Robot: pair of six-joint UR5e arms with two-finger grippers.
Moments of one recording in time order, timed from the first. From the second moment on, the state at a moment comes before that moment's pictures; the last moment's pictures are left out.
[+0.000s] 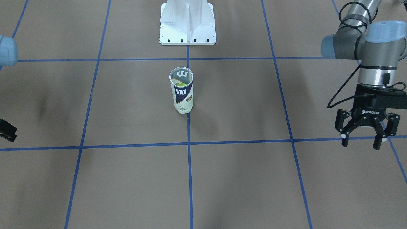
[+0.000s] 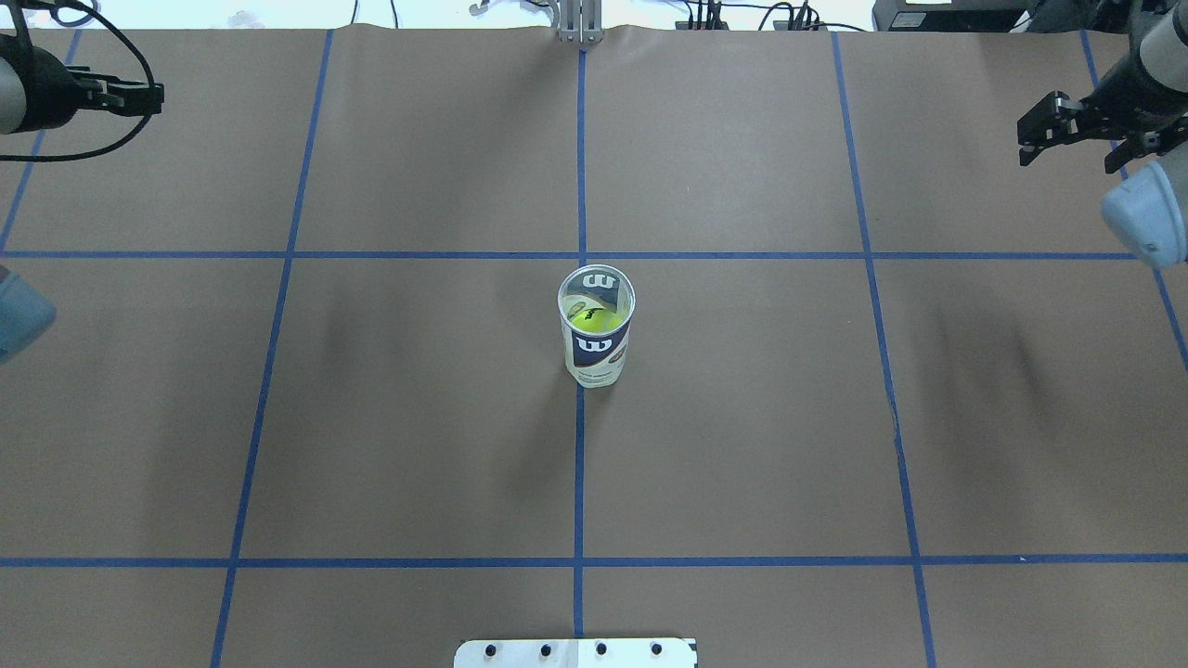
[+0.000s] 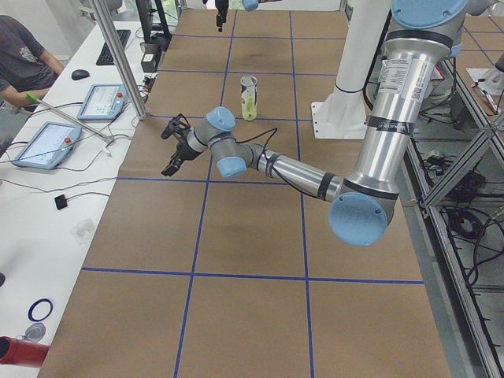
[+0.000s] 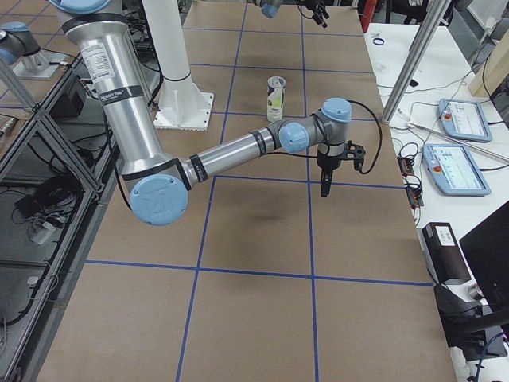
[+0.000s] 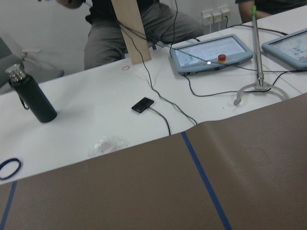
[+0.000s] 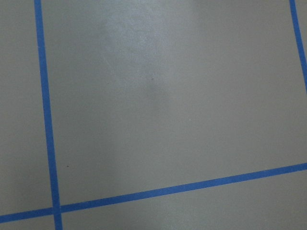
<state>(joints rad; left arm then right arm) -1.09 -1.81 -1.64 -2.26 -1.76 -0.72 1.22 -1.25 1.64 -1.59 2.17 0.66</state>
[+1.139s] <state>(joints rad) -1.45 -1.74 -1.59 -1.76 -2.39 -0.50 1.45 -1.41 1.64 -1.59 2.28 0.26</state>
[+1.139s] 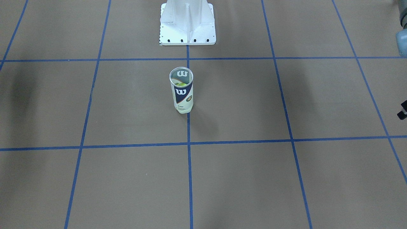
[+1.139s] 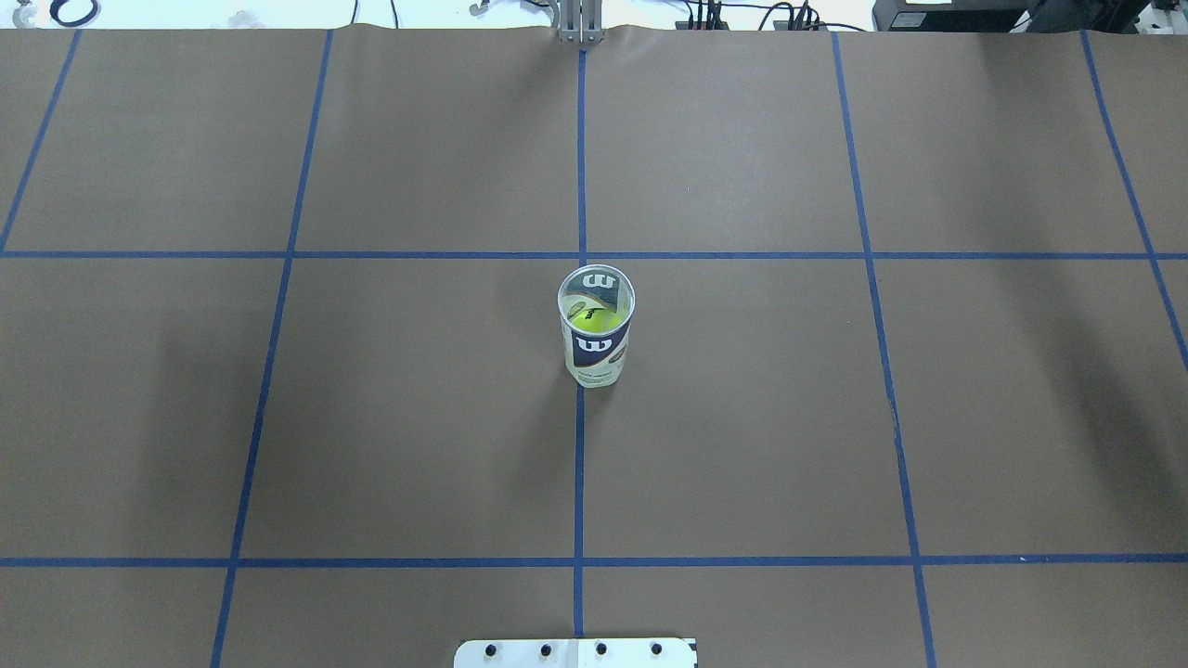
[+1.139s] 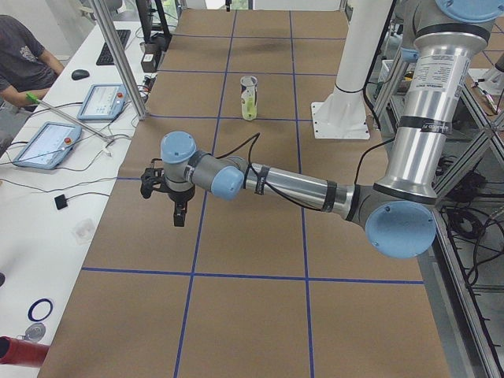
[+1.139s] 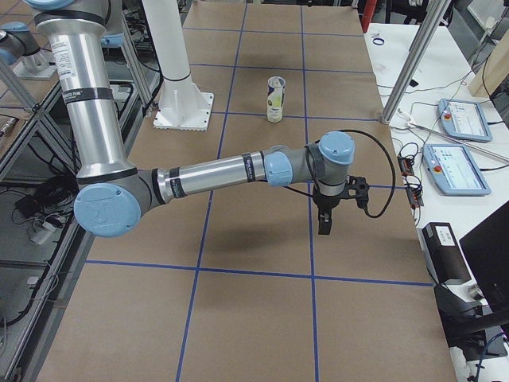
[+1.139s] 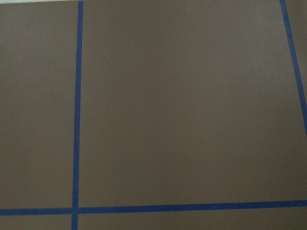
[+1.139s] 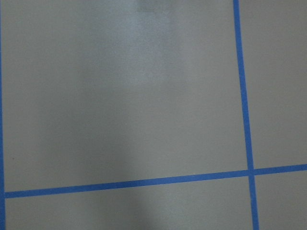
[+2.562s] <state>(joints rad) -1.52 -1.56 -1.68 -1.62 -2.35 -0.19 1.49 -1.48 1.63 -1.61 2.31 0.11</state>
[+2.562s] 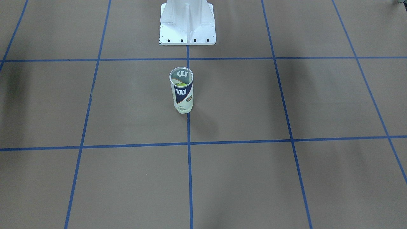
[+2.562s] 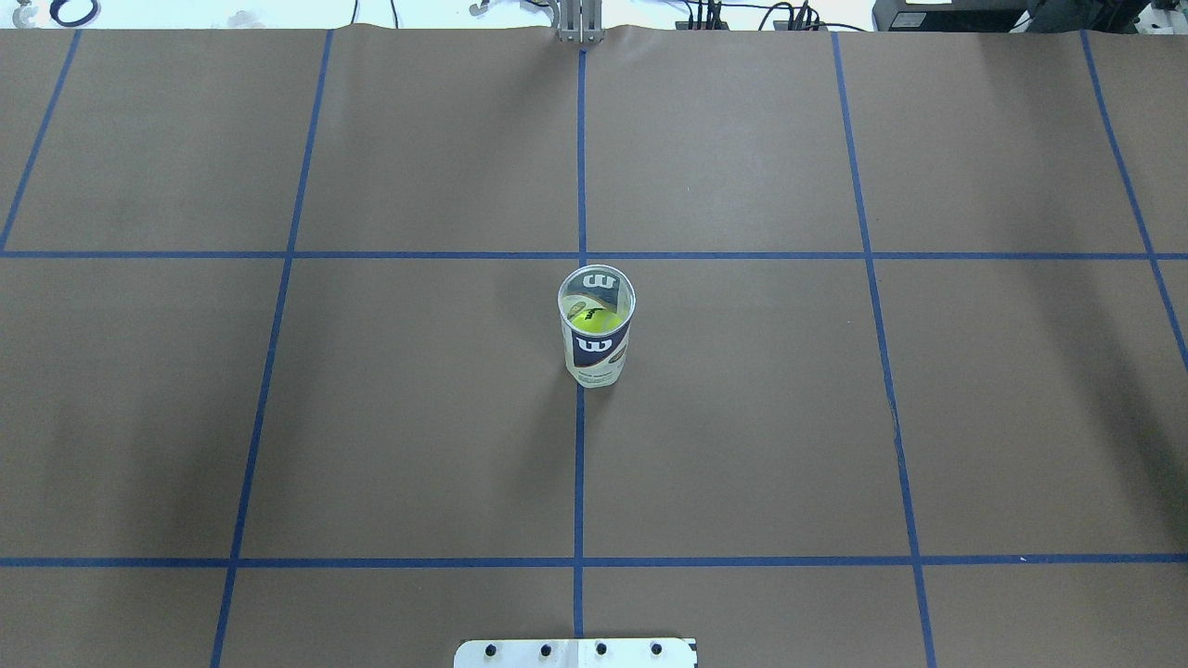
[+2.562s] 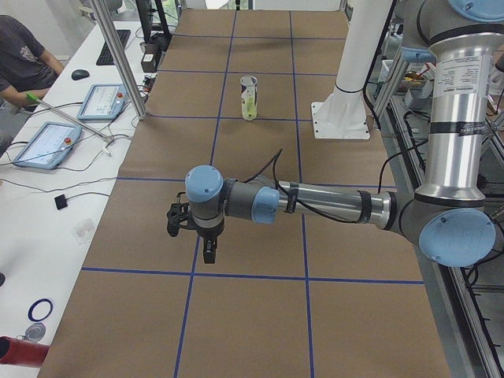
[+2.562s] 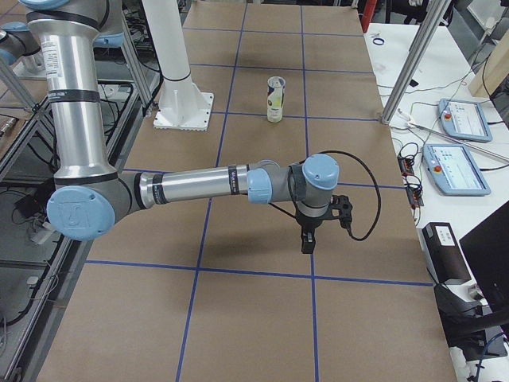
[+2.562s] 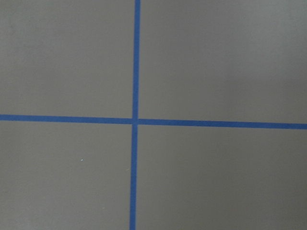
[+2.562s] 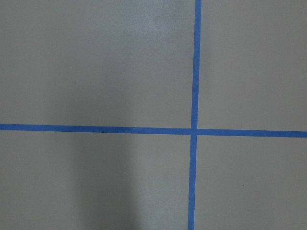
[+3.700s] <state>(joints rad) -1.52 -1.51 -1.68 -1.63 -2.39 -0.20 1.50 -1.47 1.61 -1.62 2.33 0.11</state>
